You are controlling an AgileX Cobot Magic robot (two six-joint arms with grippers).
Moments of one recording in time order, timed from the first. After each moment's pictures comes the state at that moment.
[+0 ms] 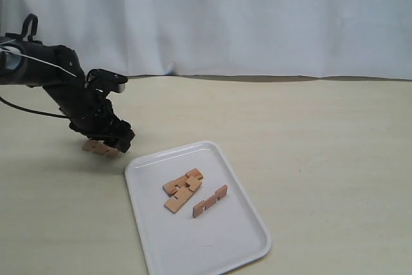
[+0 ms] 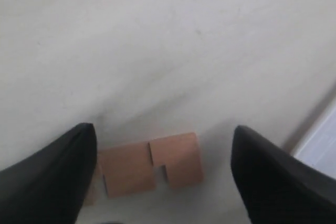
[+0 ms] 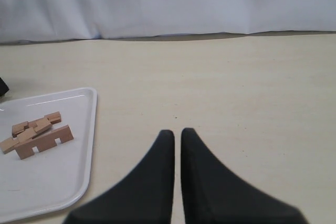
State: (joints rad) left arm -0.21 2.22 -1.52 -0.24 0.68 0.47; right arm -0.16 0.00 0.00 0.10 0.32 -0.01
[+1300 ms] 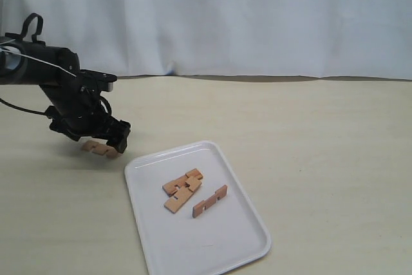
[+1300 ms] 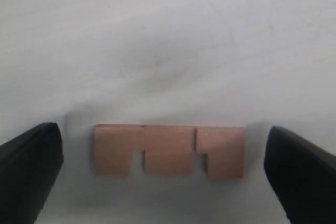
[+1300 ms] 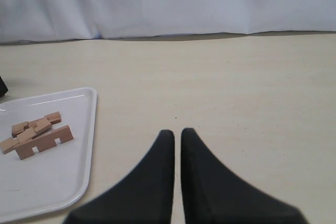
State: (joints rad) left arm -0.21 2.22 -1.52 -0.06 0.69 0.16; right arm -0.16 0.00 0.00 0.10 0.32 -0.01
